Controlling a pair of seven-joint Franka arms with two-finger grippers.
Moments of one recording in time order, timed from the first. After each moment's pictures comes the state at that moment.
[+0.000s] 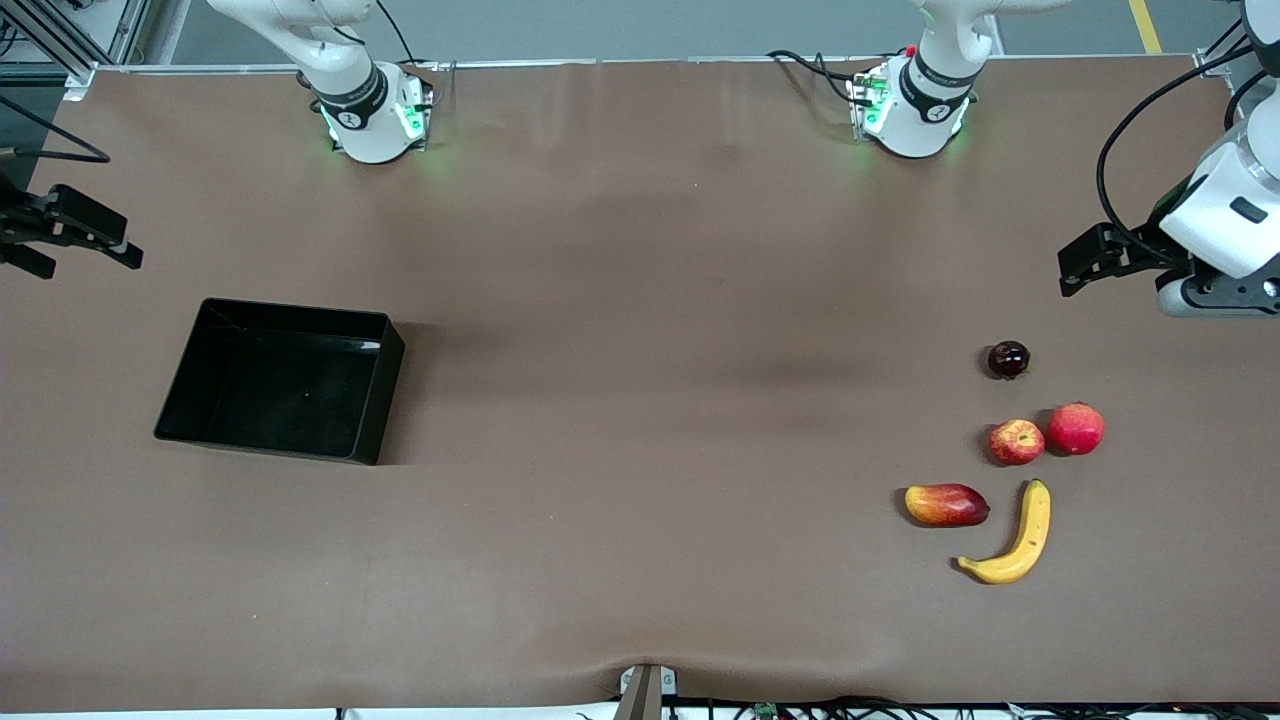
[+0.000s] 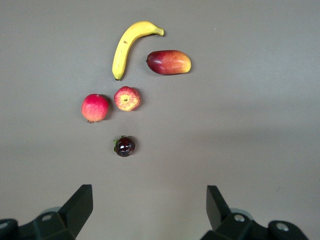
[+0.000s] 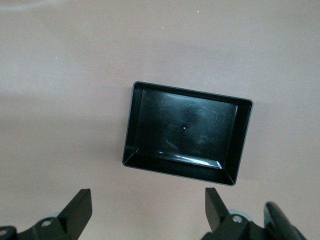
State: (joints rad) left arm -0.01 0.07 -0.12 -1.49 0.06 1.56 -0.07; right arm -0.10 0.01 0.02 -1.50 0.10 1.51 -0.13
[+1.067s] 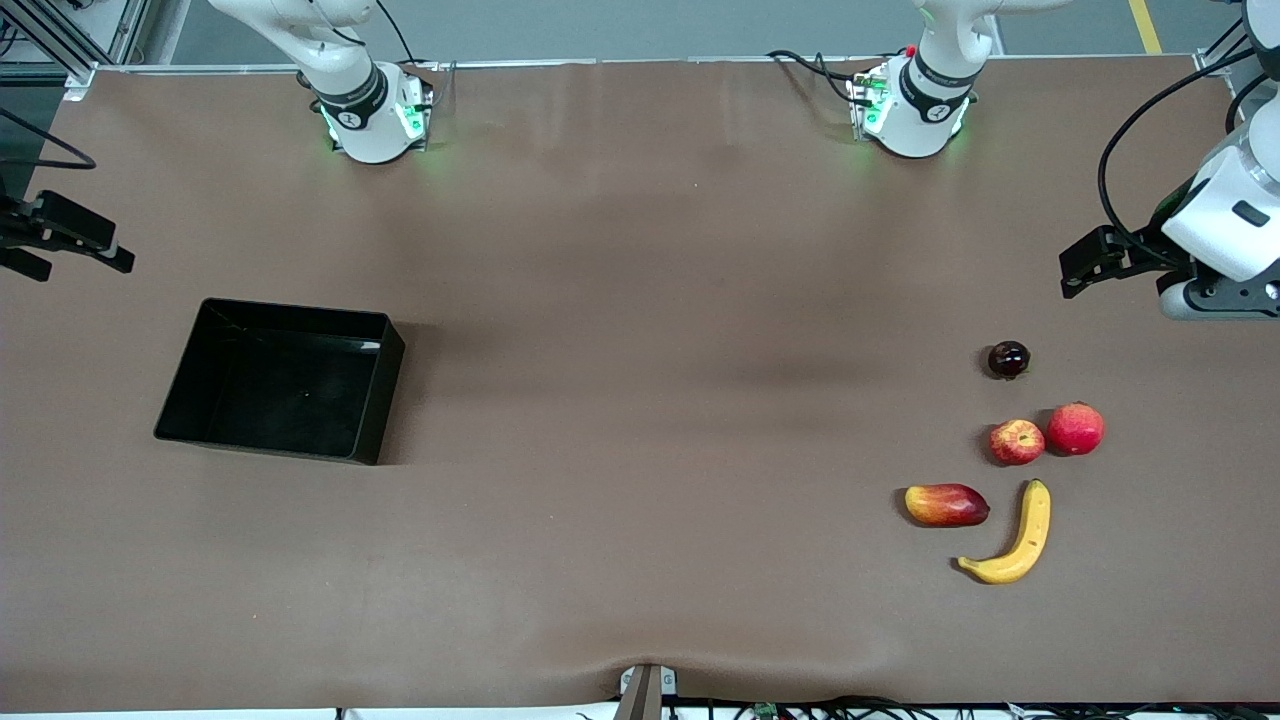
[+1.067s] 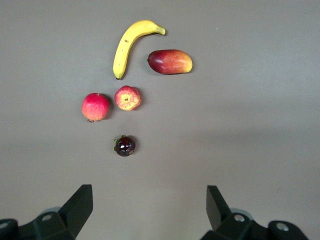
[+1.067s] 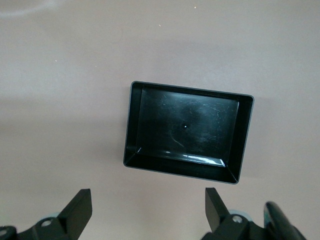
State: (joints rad) left arm 0.00 0.08 -0.12 -1.49 0.06 1.57 -0.08; right arm -0.13 0.02 0.02 -1.51 0.12 1.51 -0.13
